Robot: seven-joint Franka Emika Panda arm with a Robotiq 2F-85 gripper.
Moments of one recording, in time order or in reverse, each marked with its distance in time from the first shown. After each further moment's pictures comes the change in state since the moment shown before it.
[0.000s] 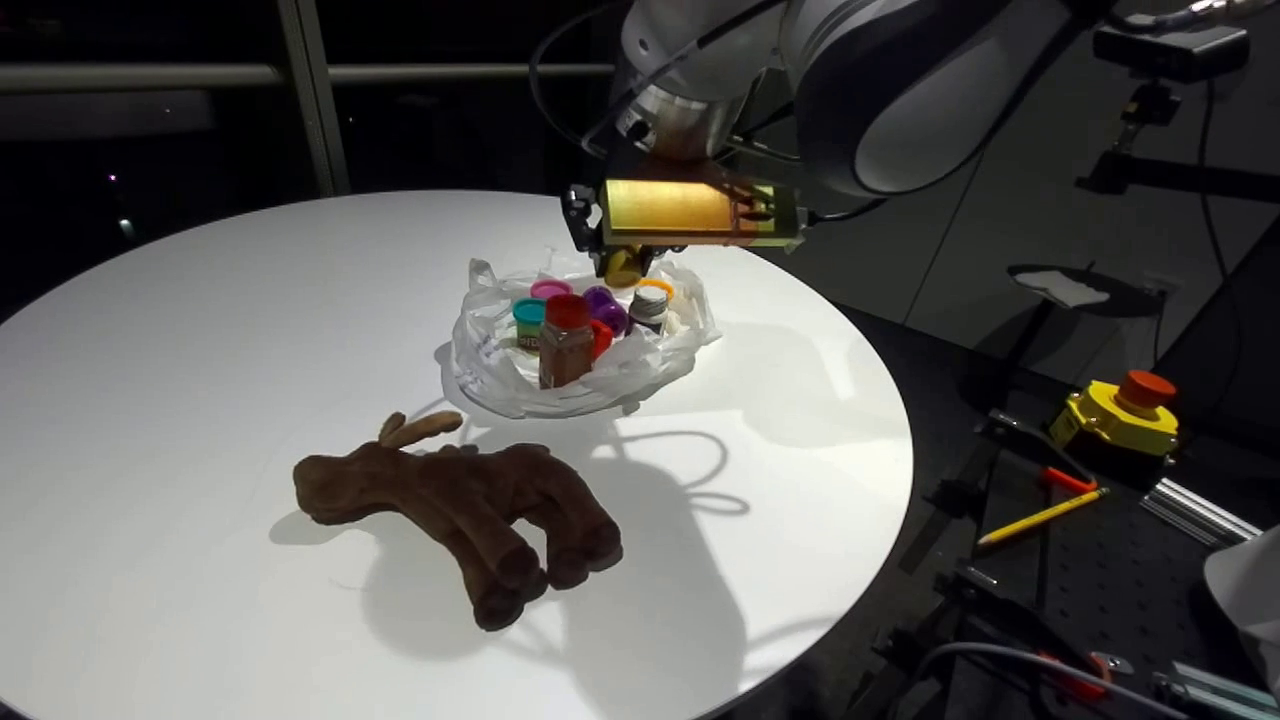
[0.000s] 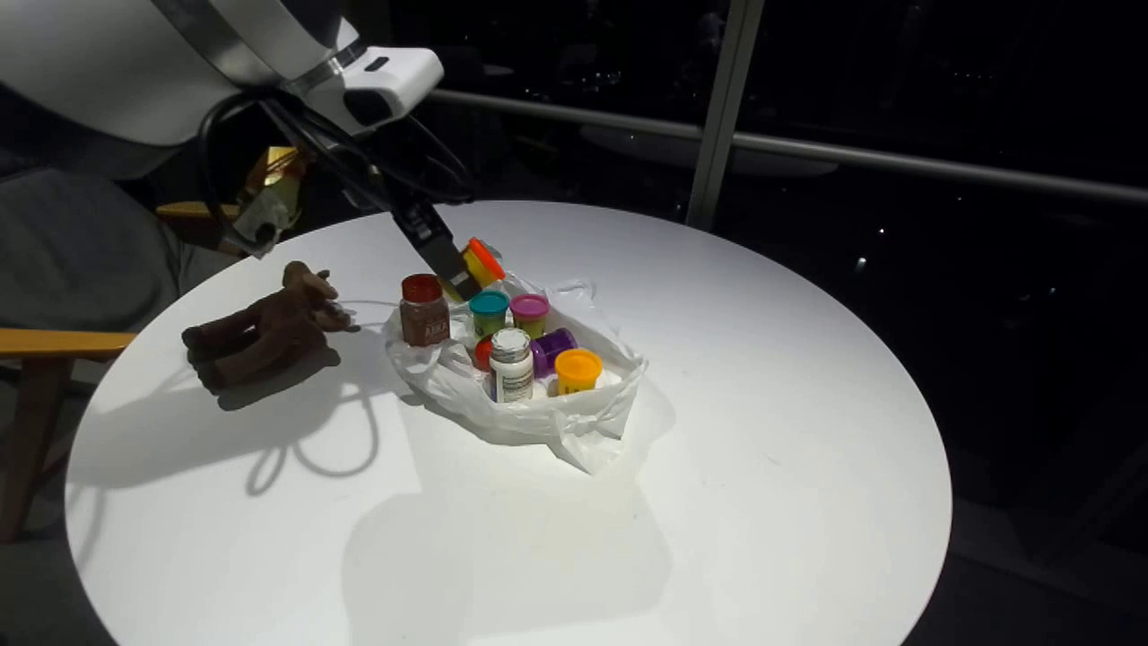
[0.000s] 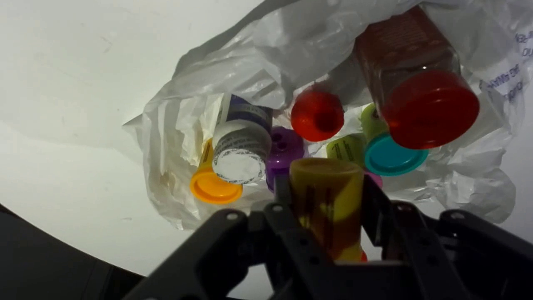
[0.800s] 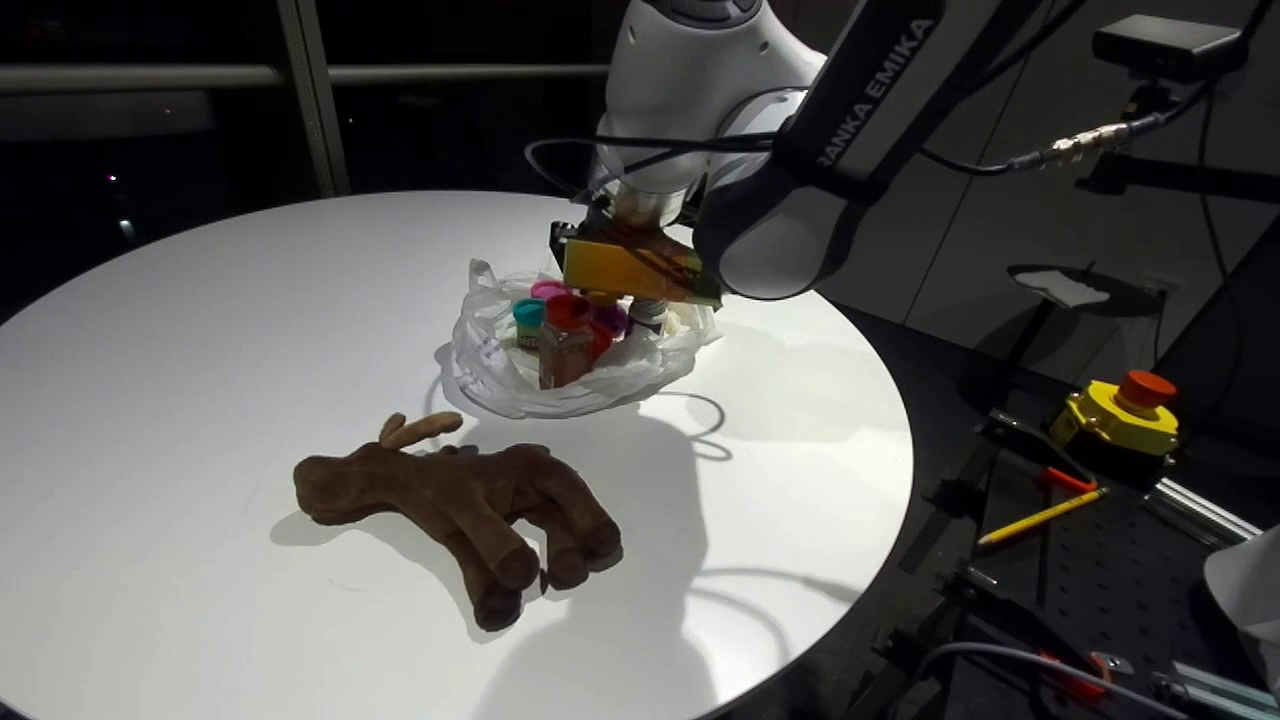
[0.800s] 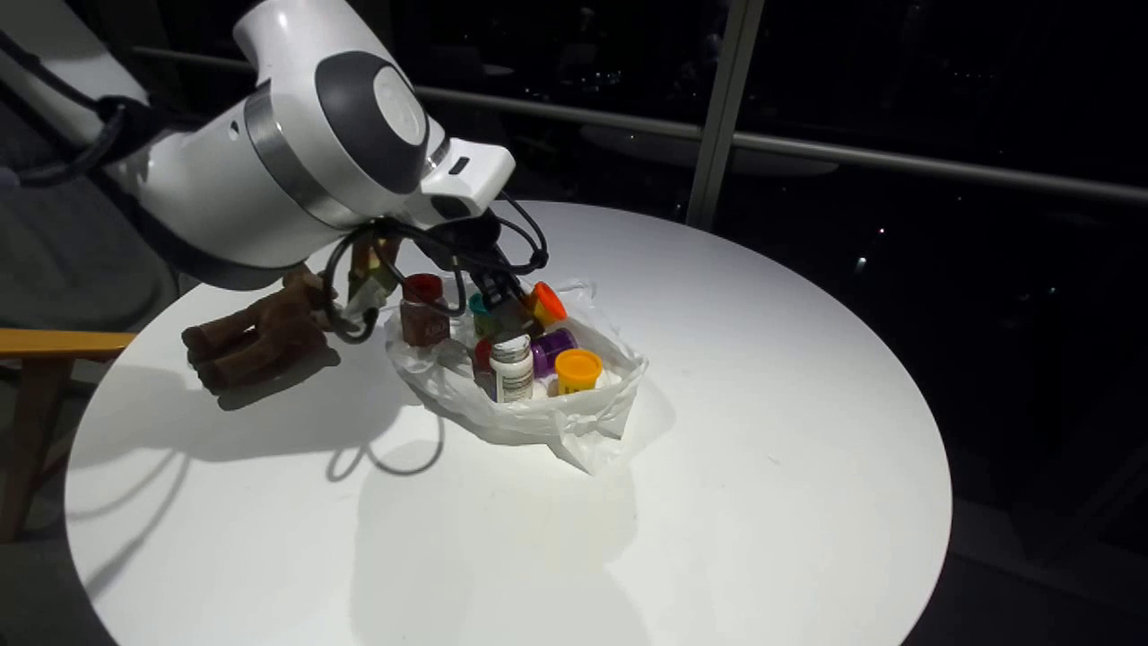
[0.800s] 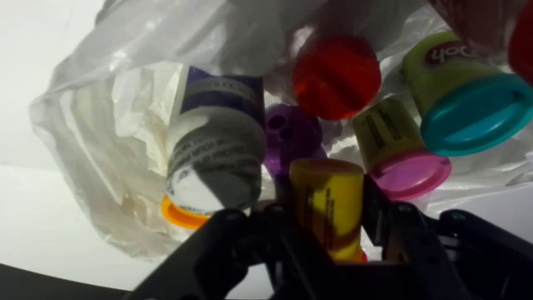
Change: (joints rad) arm -0.095 0.334 0.028 0.144 0.341 0.200 -0.060
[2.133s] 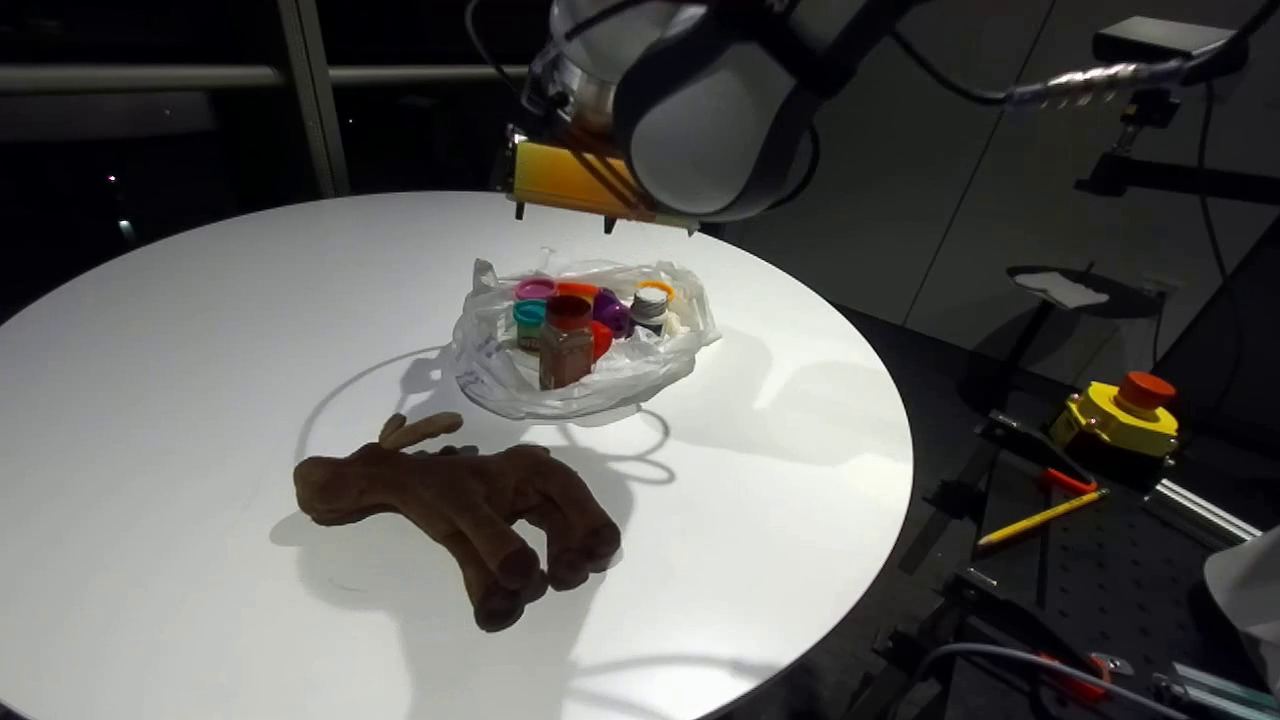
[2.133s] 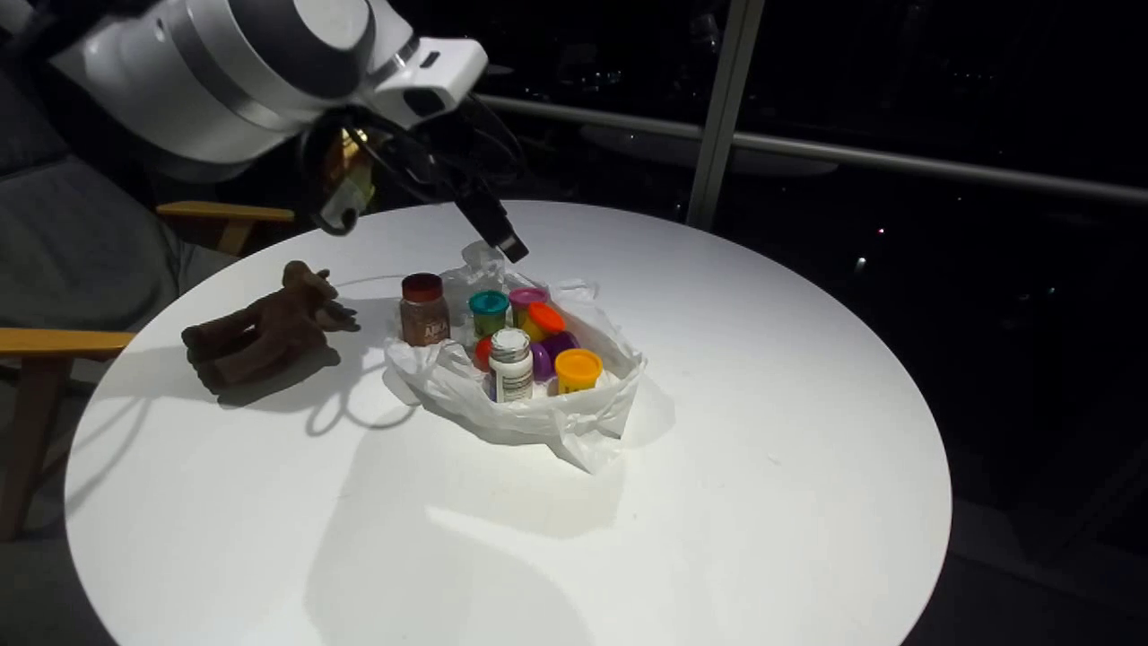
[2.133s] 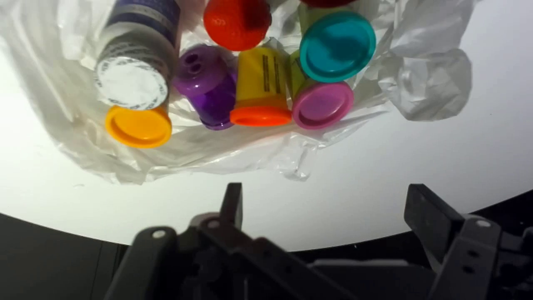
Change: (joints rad) arm 0.240 -0.056 -0.171 0.027 0.296 -0.124 -0.279
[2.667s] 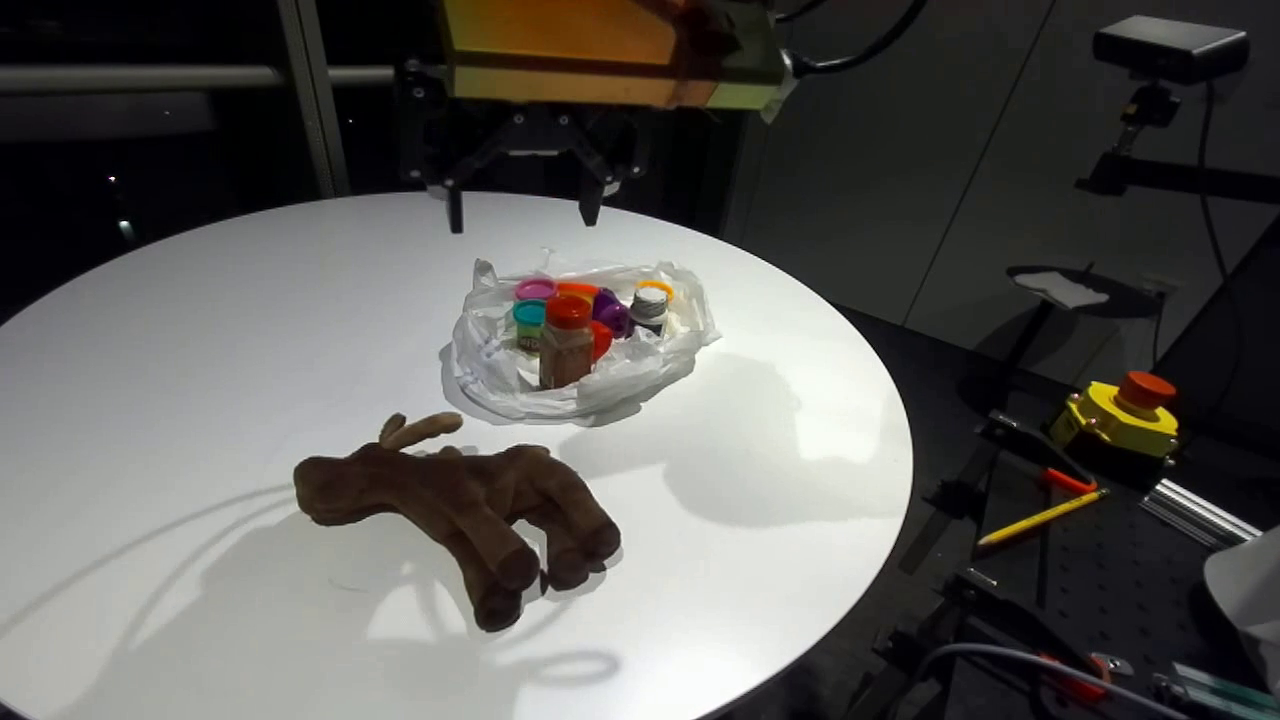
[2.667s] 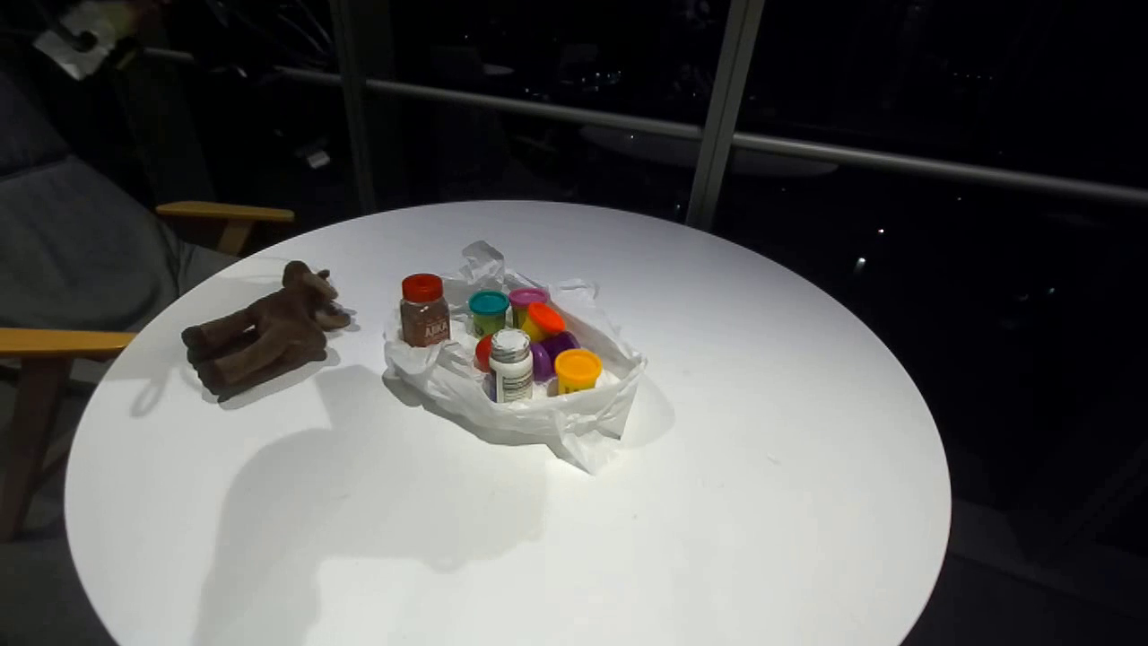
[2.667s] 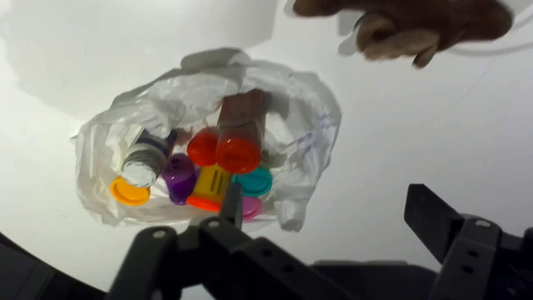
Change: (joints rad) arm 0.316 -0.357 -0.050 -0.035 -0.190 -0.415 -0.034
